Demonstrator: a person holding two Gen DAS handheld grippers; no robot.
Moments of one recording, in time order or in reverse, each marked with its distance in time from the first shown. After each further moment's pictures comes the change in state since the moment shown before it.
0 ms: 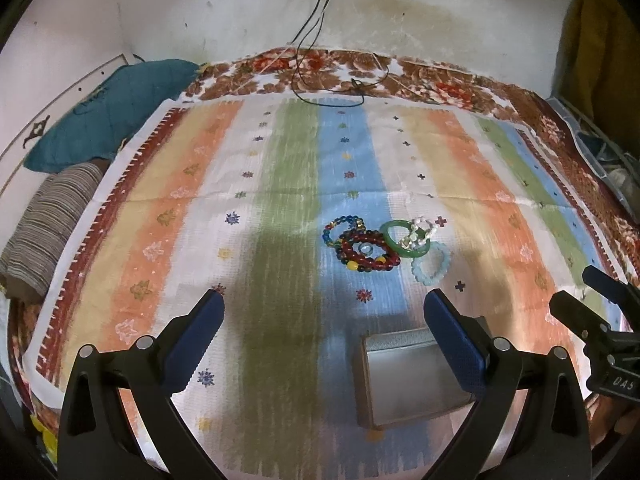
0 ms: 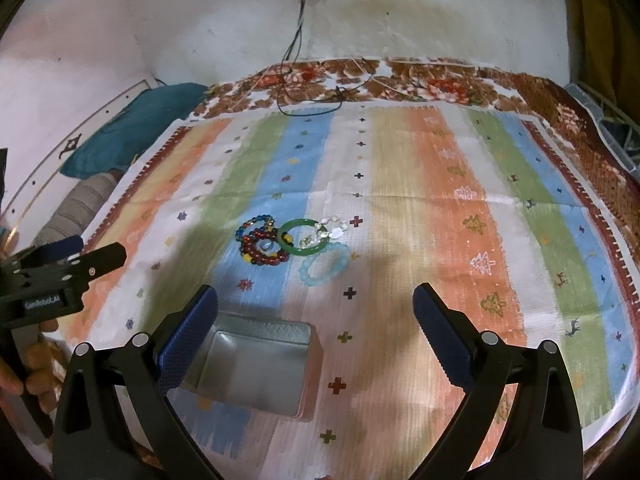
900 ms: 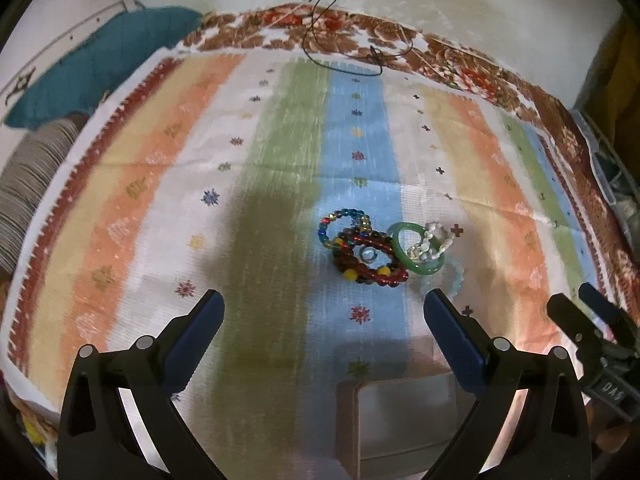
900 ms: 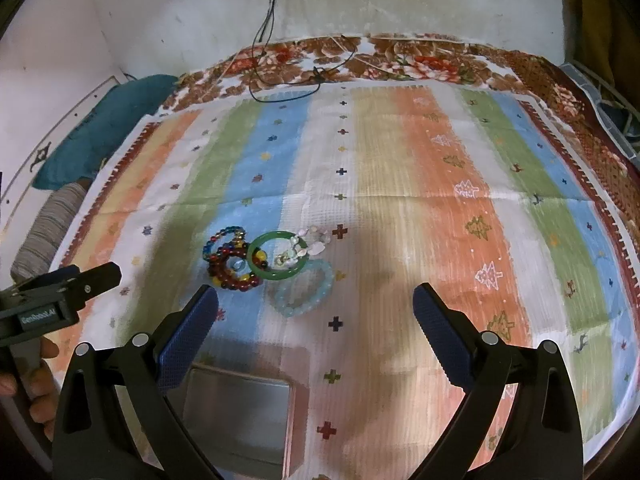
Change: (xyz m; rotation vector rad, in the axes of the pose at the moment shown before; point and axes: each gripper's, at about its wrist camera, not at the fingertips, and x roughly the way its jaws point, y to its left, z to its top) left arm 0.070 0.017 0.035 -0.129 0.148 -0.046; right arm 0.059 -0.011 0.036 0.042 0.078 -0.063
